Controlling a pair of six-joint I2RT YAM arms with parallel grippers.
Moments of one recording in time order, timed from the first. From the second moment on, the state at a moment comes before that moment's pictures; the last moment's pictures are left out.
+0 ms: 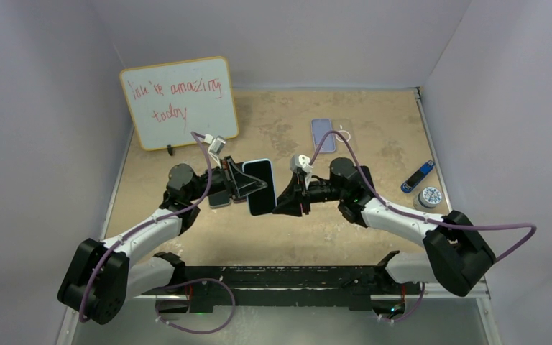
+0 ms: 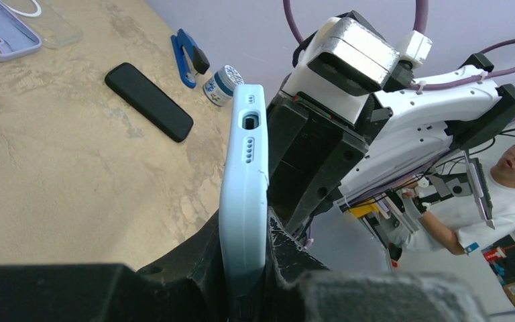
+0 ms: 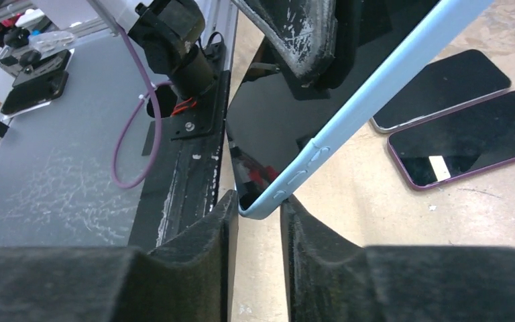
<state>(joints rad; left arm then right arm) -0.41 1.11 0.41 0.83 0.83 -0.90 0.67 1.30 0.57 0.54 -0.96 0.18</state>
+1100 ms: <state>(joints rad) -0.40 1.14 0.41 0.89 0.97 -0.90 0.74 1.30 0.68 0.22 -0.94 -0.23</state>
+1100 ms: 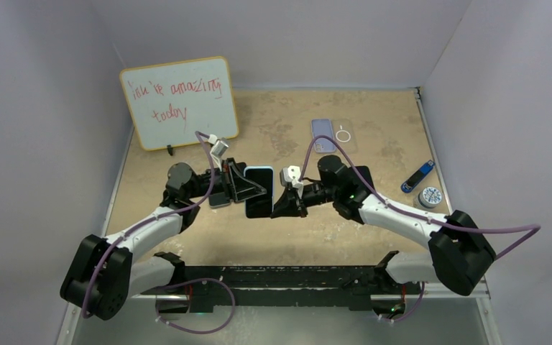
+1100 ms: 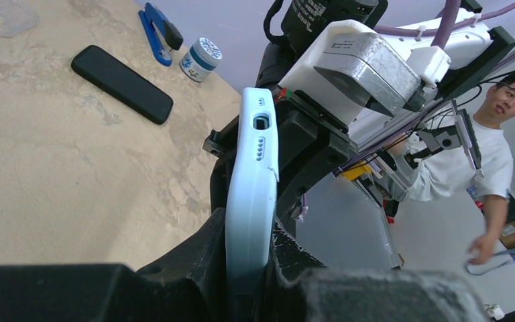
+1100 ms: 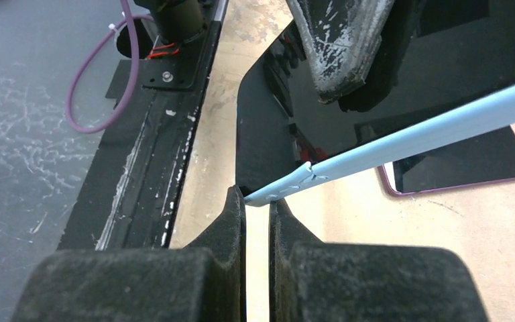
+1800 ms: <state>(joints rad) -0.39 1.21 0.42 0.91 0.94 -0.99 0.76 1.30 0.67 0.18 -0.79 -0.44</state>
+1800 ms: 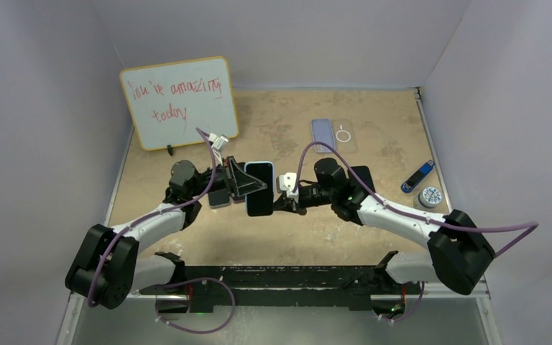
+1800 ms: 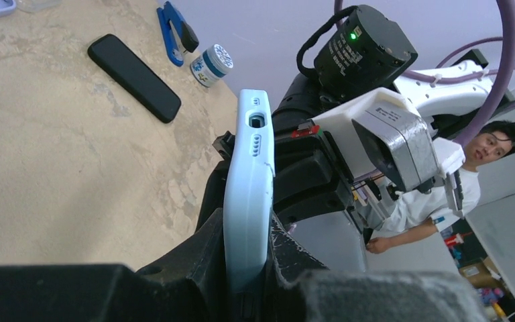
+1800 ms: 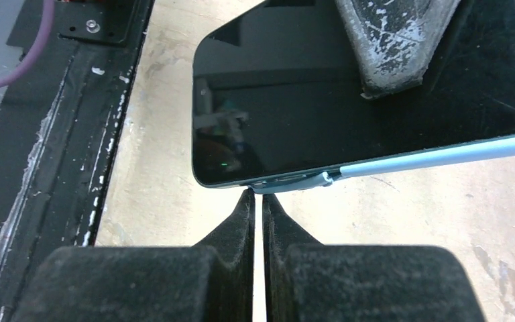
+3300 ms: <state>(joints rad) -0.44 1.08 0.42 0.48 0.29 -0.93 0.90 1.23 0.76 0.10 -0.17 0.34</state>
